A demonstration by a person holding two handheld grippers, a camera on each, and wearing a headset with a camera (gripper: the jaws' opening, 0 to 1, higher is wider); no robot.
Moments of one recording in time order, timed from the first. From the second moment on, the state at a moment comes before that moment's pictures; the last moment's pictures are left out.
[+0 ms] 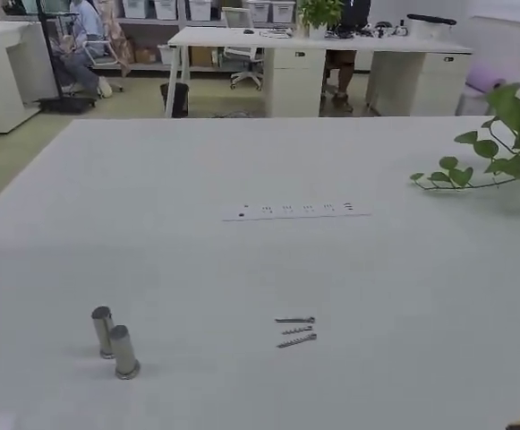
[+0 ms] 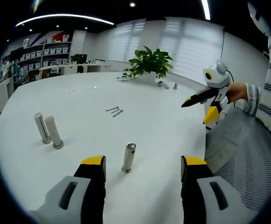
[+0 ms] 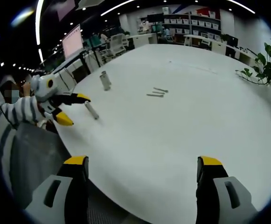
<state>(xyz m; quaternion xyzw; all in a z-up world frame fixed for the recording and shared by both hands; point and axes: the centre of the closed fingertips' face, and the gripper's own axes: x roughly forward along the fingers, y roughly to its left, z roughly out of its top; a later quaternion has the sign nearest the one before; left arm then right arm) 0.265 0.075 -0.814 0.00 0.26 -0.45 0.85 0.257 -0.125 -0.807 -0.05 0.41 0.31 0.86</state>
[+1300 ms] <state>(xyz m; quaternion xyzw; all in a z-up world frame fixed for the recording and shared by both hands) 0.262 0.112 -0.829 -0.02 0.32 -0.34 0.88 0.266 -0.129 -0.802 -0.03 0.40 0.32 0.86</state>
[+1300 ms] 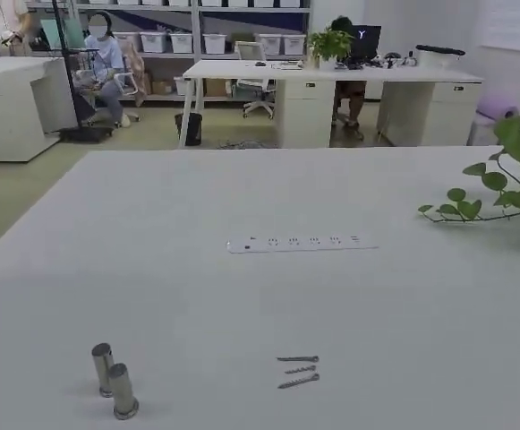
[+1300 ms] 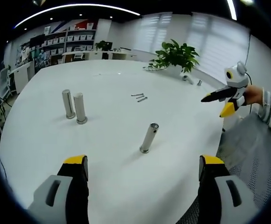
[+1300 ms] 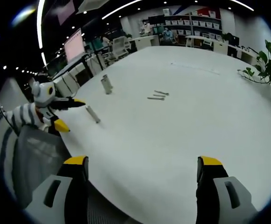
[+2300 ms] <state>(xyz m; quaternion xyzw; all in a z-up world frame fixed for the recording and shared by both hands) 0.262 0.125 -0.821 -0.06 0.33 -0.30 0.90 0.314 -0.127 -0.771 -0.09 0.39 0.35 0.85</state>
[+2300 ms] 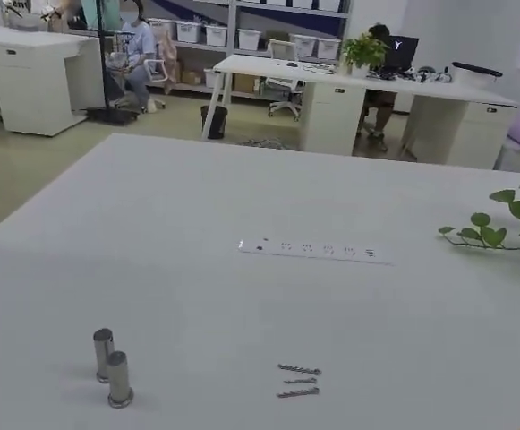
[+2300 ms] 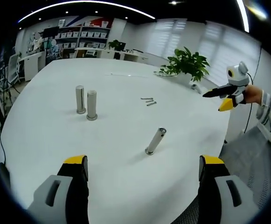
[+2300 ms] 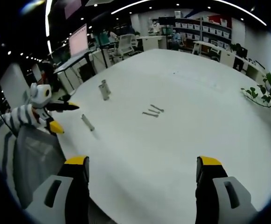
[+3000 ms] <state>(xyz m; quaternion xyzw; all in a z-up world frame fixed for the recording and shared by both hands) 0.253 0.112 -0.811 -0.07 0.34 -0.32 0.88 0.348 -0.098 -0.776 -0.16 0.41 0.42 0.79</state>
